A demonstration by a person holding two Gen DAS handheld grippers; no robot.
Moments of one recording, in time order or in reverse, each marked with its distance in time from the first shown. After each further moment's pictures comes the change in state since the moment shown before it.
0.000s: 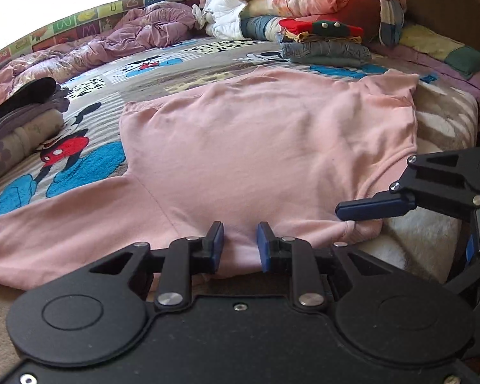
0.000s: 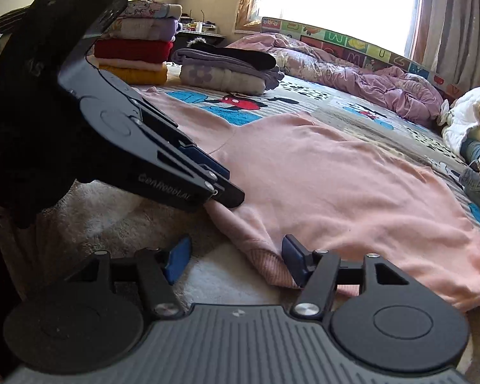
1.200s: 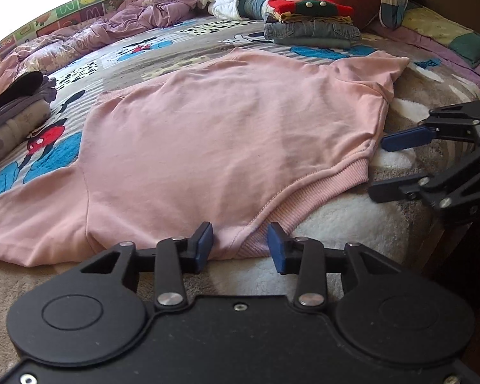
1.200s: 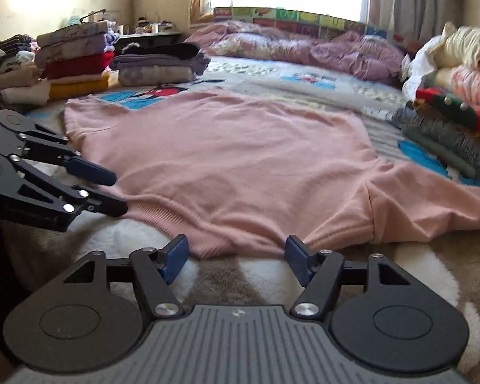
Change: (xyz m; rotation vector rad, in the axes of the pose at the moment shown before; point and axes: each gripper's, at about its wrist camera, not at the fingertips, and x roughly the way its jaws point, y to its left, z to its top) left arm 0.004 -0.076 0.019 -0.023 0.106 0.045; right arm -0.059 -0.140 -0.054 0.186 0.058 0.007
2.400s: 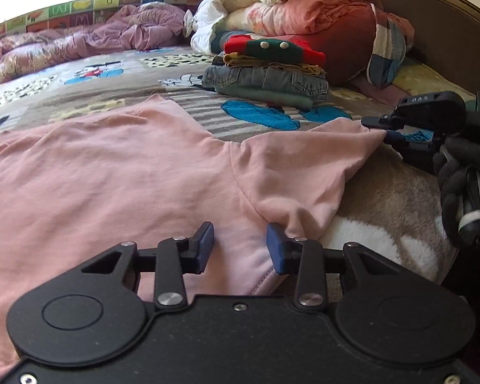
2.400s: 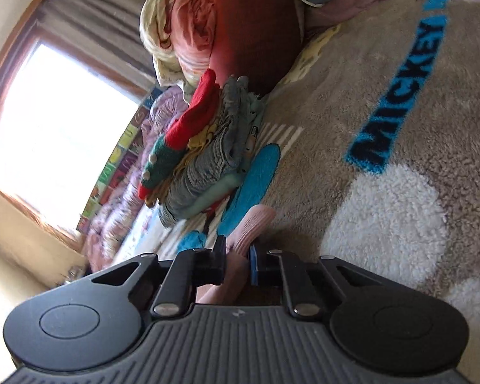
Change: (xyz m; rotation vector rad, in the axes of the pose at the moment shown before) left arm 0.087 -0.124 0.087 -0.148 -0.167 -0.076; right arm -0.017 -0.324 -0.053 1.146 -0.424 -0.070
